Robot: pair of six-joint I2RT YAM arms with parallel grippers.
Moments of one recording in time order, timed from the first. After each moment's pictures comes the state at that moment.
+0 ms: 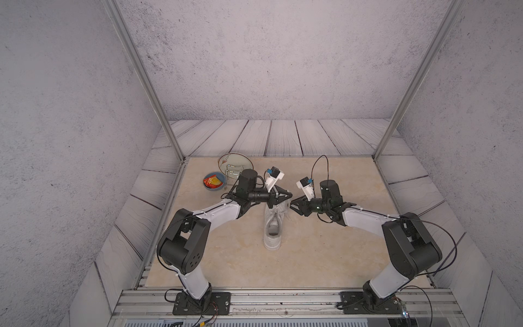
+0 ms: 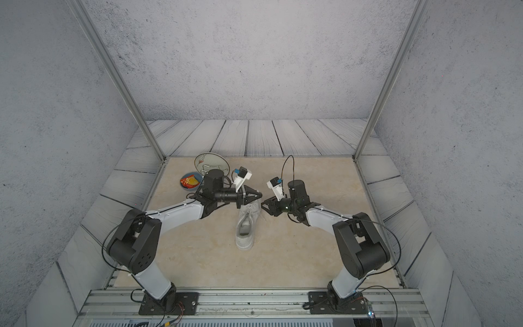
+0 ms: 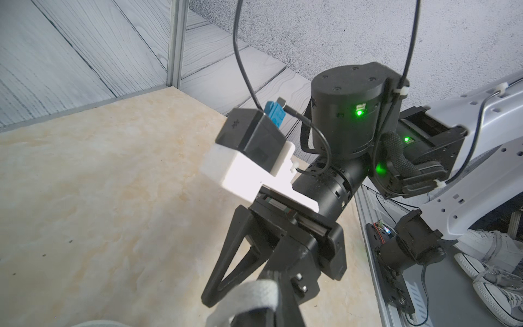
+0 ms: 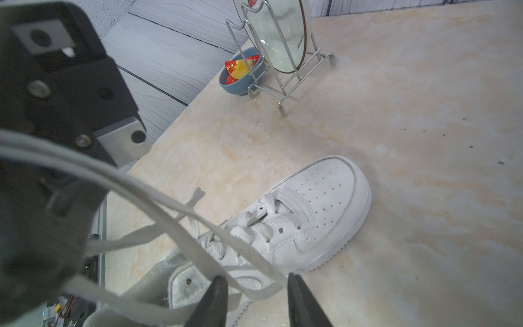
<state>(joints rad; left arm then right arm) -0.51 1.71 1.02 0.37 0.93 -0.15 0.44 1.63 0.85 0.19 -0.69 0.15</state>
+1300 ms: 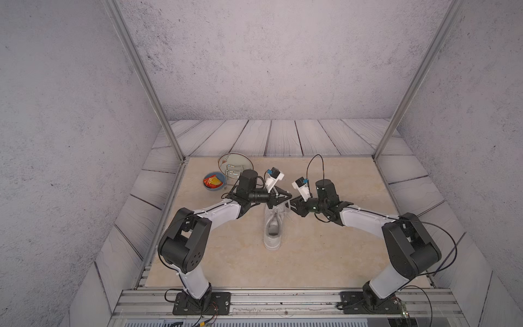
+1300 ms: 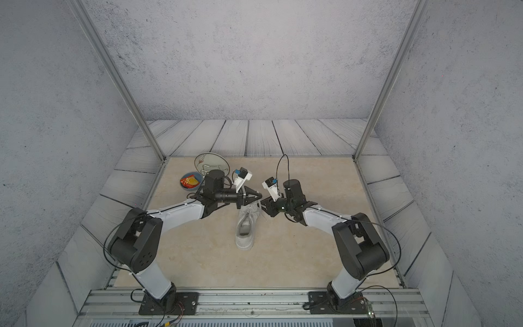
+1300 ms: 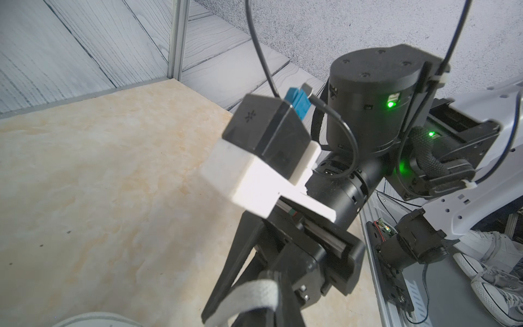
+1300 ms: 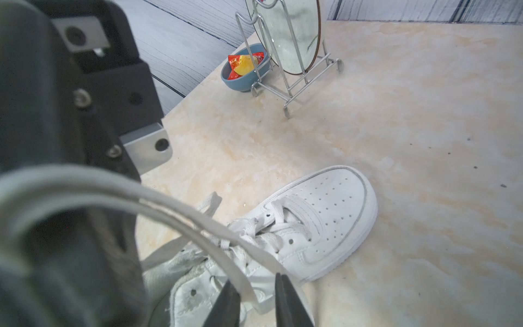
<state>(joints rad) -0.51 1.72 1.03 0.36 0.93 -0.15 0.48 1.63 0.88 0.15 -0.62 0.09</state>
